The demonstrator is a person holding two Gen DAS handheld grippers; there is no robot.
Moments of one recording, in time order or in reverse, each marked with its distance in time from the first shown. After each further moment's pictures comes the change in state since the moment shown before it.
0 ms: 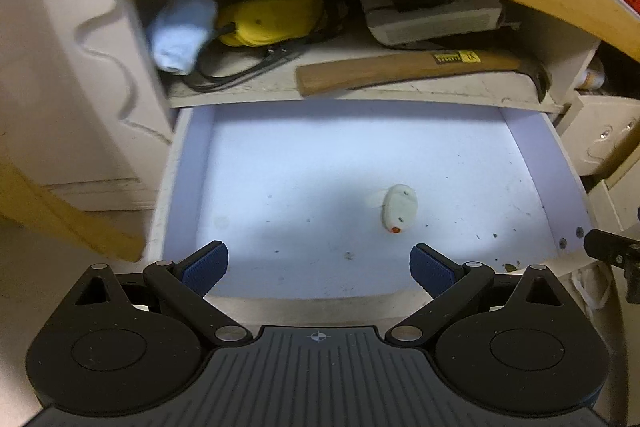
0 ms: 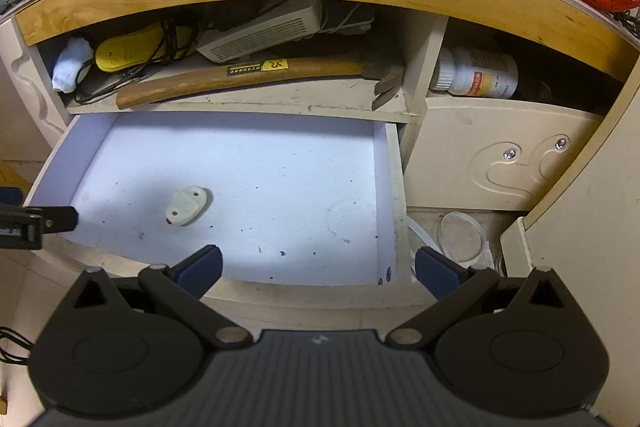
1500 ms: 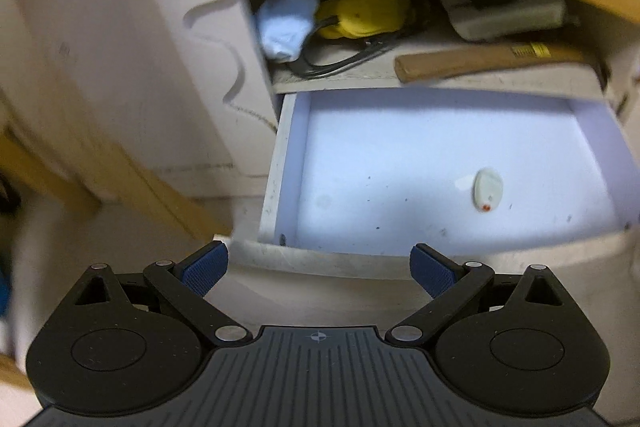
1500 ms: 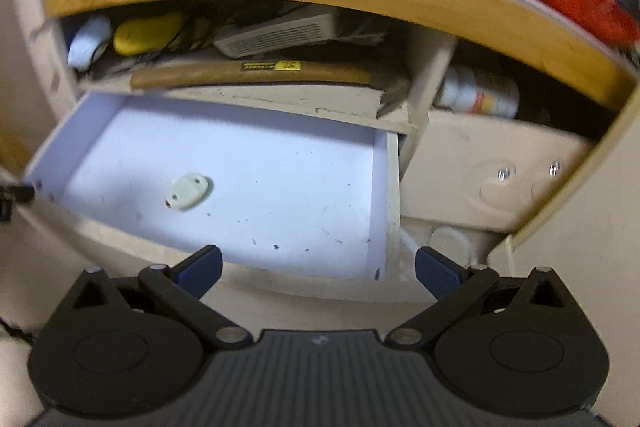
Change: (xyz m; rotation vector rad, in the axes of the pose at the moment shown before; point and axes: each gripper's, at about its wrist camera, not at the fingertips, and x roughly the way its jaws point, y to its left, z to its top) left arm -0.030 0.041 -0.024 -0.065 -0.015 0.202; right arm -0.012 0.001 -0.009 -0.058 -0.025 -0.002
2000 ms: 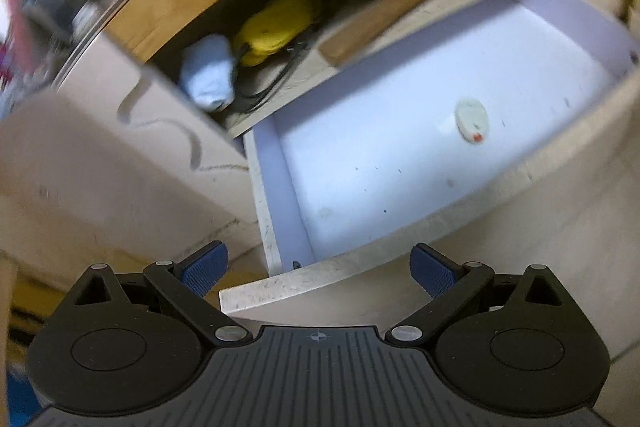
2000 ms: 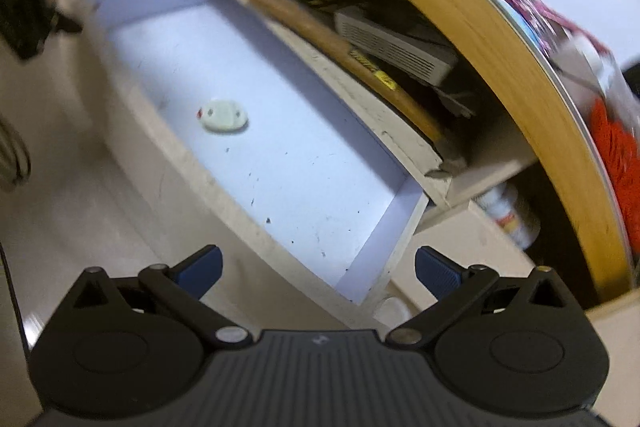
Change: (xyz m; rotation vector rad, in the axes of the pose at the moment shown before) left arm 0.008 -0.045 -0.016 0.489 -0.065 0.114; right arm 0.009 0.047 -0.026 -0.635 -0.041 -0.085
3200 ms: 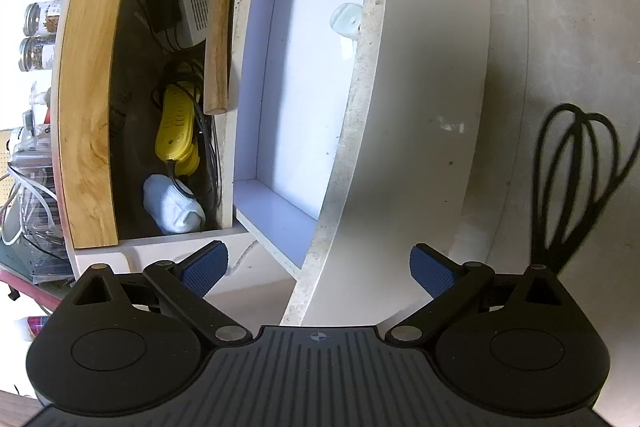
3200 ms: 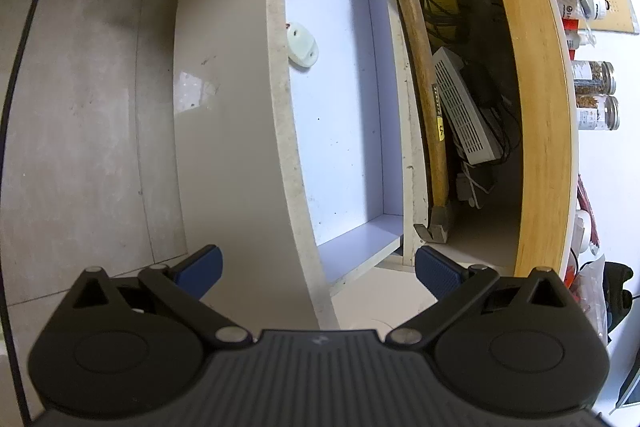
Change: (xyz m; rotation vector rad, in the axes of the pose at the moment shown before) left arm 0.028 -0.066 -0.048 0.911 -0.098 0.263; right arm 0.024 0.058 -0.041 -0.727 0.006 -0.201
